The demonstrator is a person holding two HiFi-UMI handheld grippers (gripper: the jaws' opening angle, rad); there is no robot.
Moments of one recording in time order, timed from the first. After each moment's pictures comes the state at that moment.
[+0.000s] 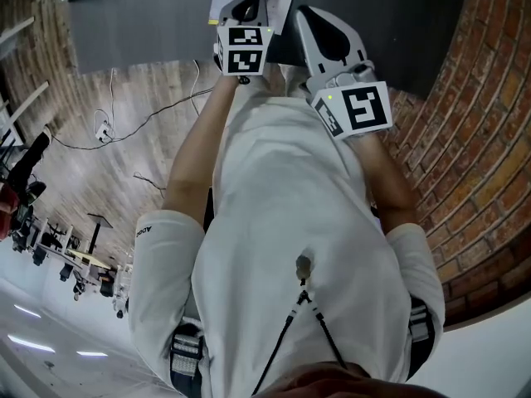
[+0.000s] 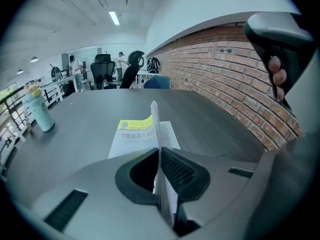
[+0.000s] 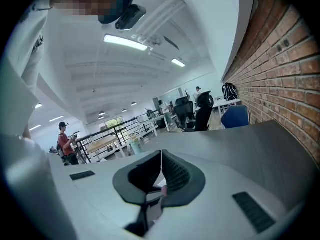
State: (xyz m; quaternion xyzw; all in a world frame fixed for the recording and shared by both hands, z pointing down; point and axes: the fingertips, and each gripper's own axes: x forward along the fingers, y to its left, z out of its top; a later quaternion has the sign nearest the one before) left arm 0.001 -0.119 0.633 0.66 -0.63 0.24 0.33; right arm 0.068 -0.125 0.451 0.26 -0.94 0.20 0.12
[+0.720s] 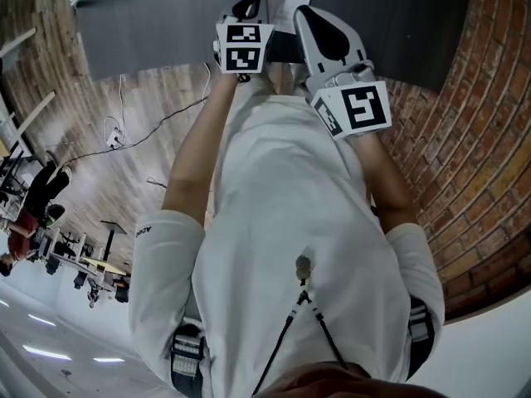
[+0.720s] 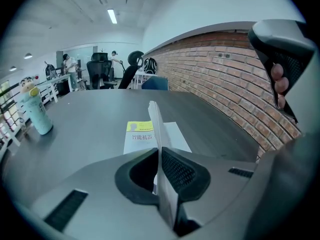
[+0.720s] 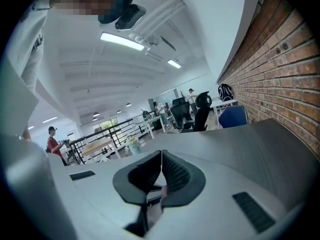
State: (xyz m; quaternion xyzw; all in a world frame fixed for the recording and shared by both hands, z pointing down) left arm -0.052 -0.116 0.623 0.69 -0.61 0.24 0.32; right arm 0.013 -0.111 0.448 0.29 -0.93 0.20 0.11
